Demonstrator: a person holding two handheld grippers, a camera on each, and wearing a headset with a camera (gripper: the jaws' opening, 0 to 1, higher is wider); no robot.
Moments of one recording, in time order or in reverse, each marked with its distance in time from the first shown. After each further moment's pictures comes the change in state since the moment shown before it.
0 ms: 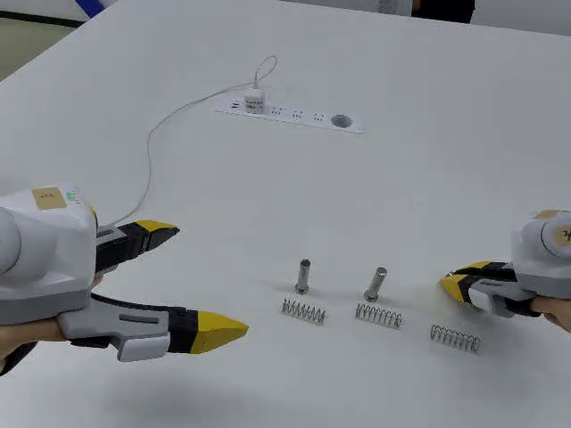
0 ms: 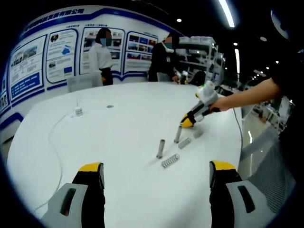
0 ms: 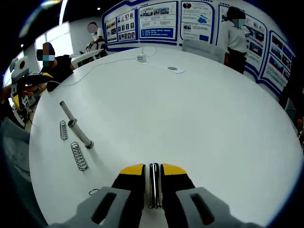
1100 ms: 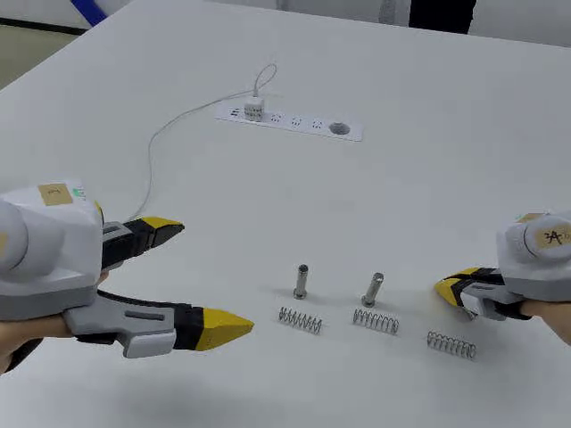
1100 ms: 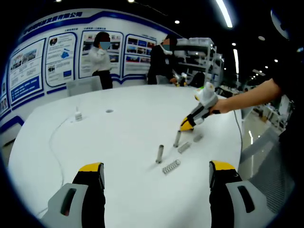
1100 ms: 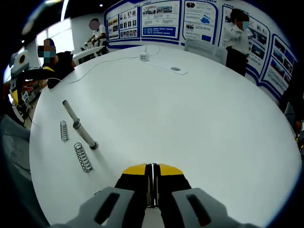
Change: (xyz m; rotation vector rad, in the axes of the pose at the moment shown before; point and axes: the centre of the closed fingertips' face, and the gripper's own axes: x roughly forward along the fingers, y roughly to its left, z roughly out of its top) left arm -0.001 -0.003 0.011 0.020 -0.022 0.002; right arm -0.004 0.004 0.004 -0.031 0.013 -0.011
